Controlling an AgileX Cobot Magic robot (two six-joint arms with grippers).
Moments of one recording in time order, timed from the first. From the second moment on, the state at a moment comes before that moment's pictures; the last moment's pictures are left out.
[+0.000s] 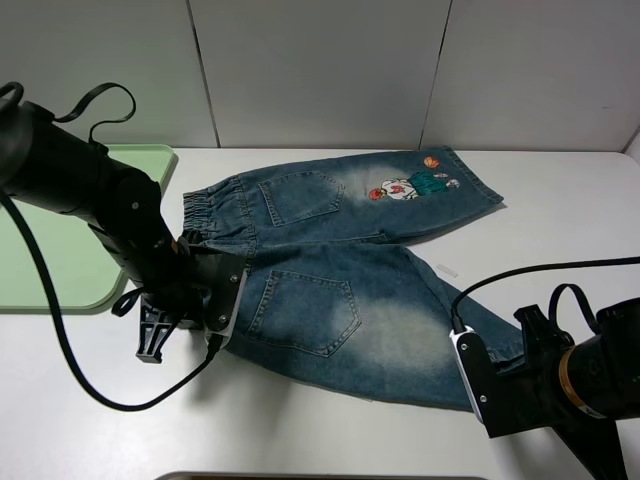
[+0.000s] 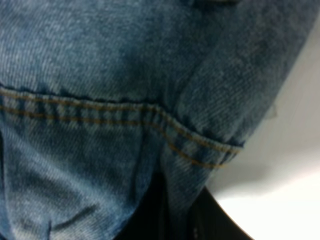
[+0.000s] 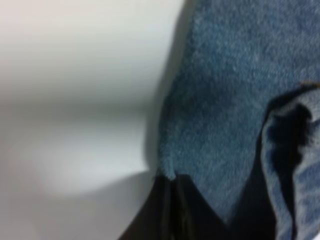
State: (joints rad) left arm -0.53 1.89 -0.80 0.01 0.33 1.13; right arm 0.74 1.52 -0.25 -0.81 0.40 -0.29
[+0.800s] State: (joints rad) left arm -0.53 1.53 -0.91 0.01 0.60 1.02; right arm 0.74 1.09 -0.46 -0.85 0.62 -0.10
